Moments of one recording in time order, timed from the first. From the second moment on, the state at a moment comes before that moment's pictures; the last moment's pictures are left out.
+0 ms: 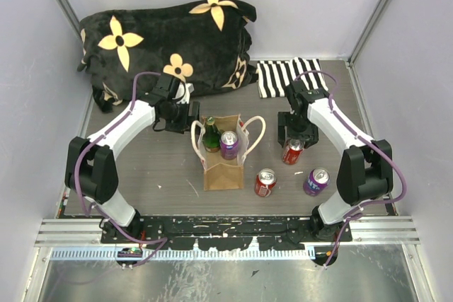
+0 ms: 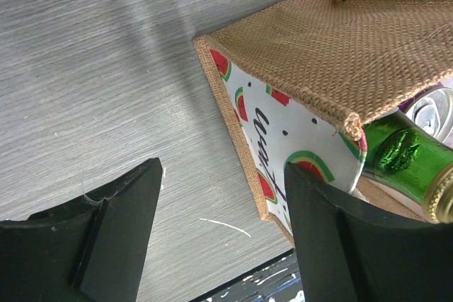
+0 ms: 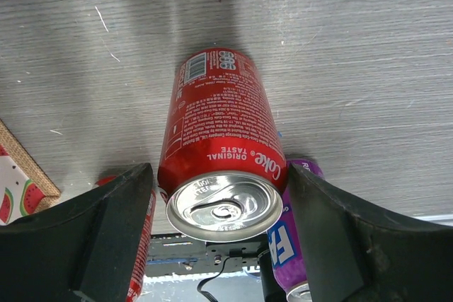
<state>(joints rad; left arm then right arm) -0.40 1.64 1.29 -0.73 0.28 -0.25 0.25 1.58 1.26 -1.07 0.11 0.31</state>
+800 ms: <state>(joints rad) -0.40 1.63 1.29 -0.74 0.28 -0.24 0.25 1.64 1.61 -1.21 0.11 0.31</state>
